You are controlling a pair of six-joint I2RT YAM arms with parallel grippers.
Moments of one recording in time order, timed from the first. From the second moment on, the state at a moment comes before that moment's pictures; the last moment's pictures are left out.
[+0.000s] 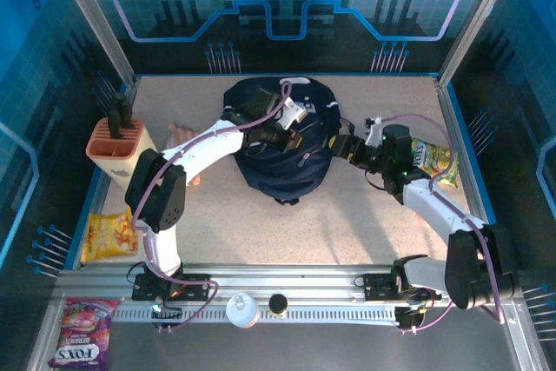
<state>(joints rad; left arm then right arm) -0.53 1.87 1.49 -0.45 0.37 0.03 0.18 1.25 0.68 0.09 -0.55 0.77</state>
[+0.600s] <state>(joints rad) -0.53 1.84 1.43 -0.41 0.38 0.05 0.23 1.58 0.98 0.00 -0.65 1.06</state>
